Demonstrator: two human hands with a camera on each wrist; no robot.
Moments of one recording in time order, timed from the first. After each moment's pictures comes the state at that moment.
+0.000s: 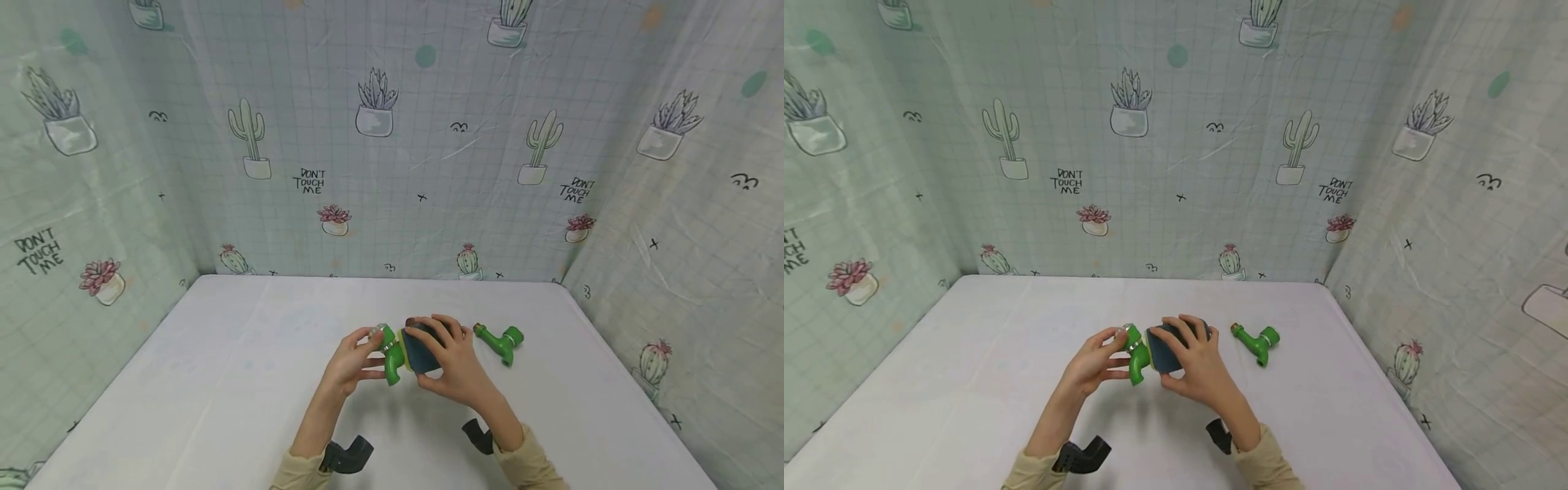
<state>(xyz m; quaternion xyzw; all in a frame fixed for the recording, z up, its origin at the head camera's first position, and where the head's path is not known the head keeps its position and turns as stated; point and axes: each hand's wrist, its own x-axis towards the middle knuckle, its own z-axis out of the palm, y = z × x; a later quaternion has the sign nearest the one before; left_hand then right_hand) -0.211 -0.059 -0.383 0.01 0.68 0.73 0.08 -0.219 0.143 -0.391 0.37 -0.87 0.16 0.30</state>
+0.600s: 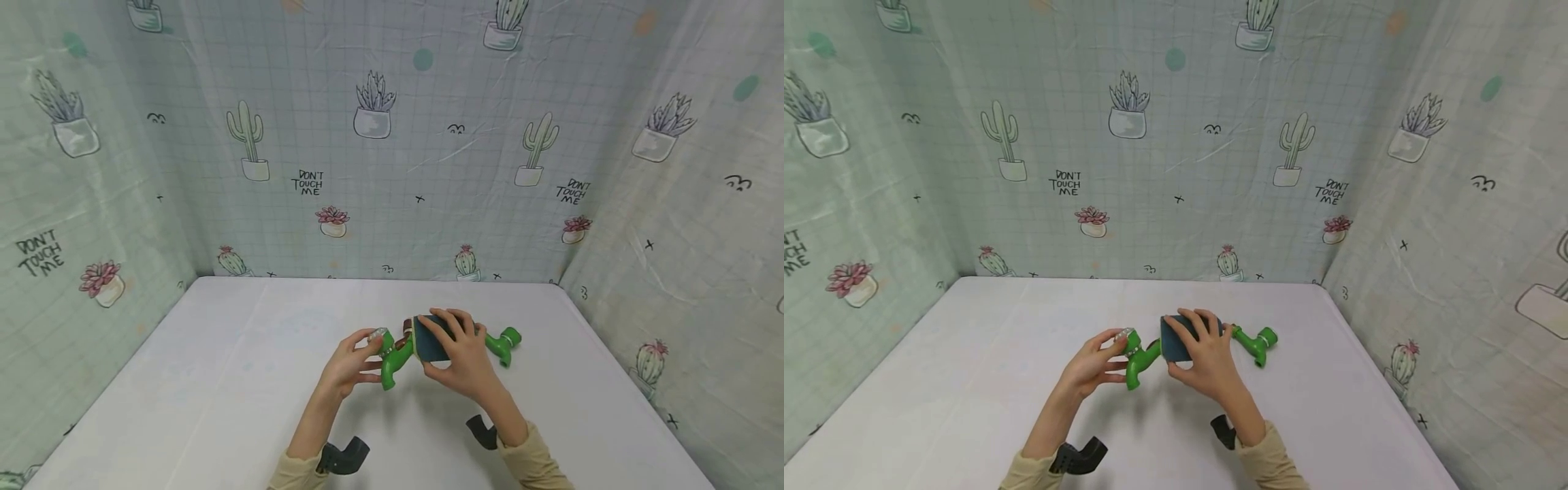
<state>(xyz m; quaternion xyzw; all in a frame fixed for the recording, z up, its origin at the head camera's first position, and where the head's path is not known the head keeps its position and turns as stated) -0.211 -0.060 -0.387 0.00 0.69 0.72 0.10 -0.225 0.153 -0.391 0.31 -0.88 0.13 0.34</state>
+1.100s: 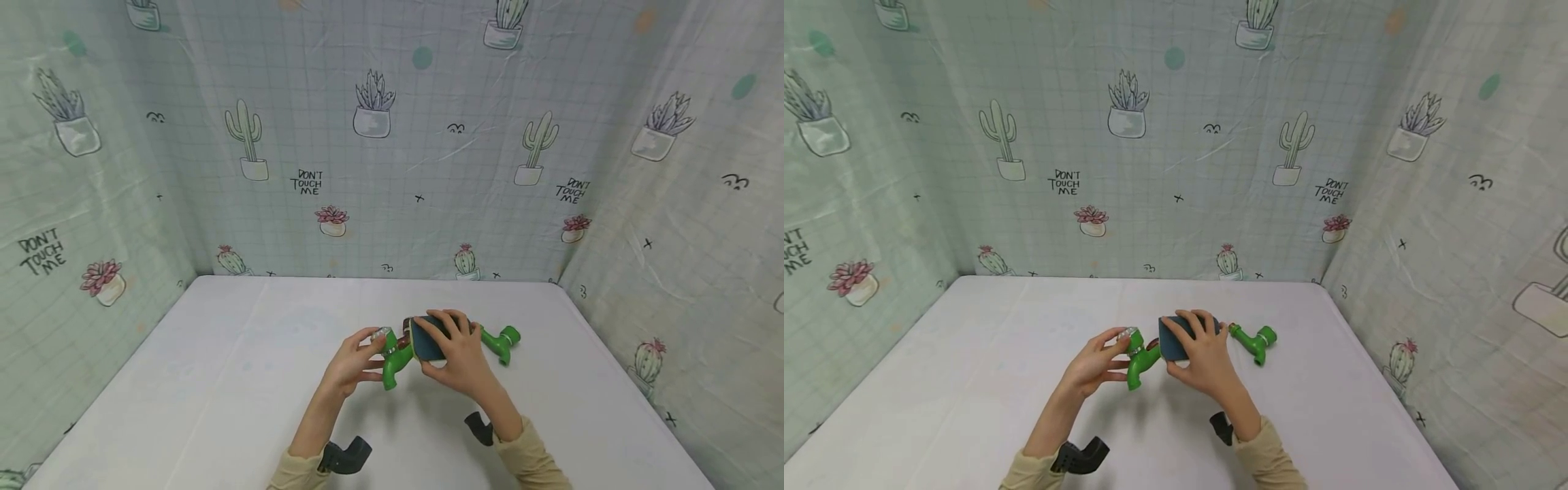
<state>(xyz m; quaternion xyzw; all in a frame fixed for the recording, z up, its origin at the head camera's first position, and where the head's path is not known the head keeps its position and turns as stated) -0.210 -0.058 -0.382 0.02 0.69 0.71 0.10 -0.230 0.151 -0.394 0.31 -0.89 0.12 0.32</state>
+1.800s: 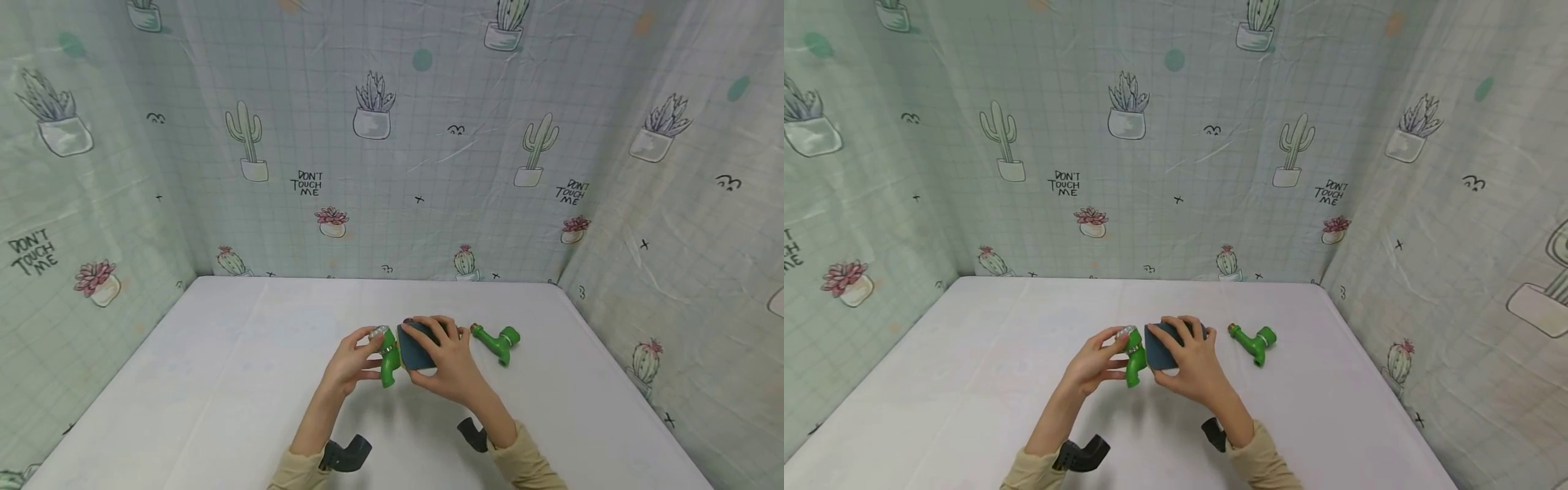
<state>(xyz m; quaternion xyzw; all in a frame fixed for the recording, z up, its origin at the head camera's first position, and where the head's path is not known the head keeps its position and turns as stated) -0.212 -0.061 -0.383 0.01 0.69 0.72 0.09 -0.221 0.137 -0.390 0.34 -0.87 0.14 0.31</state>
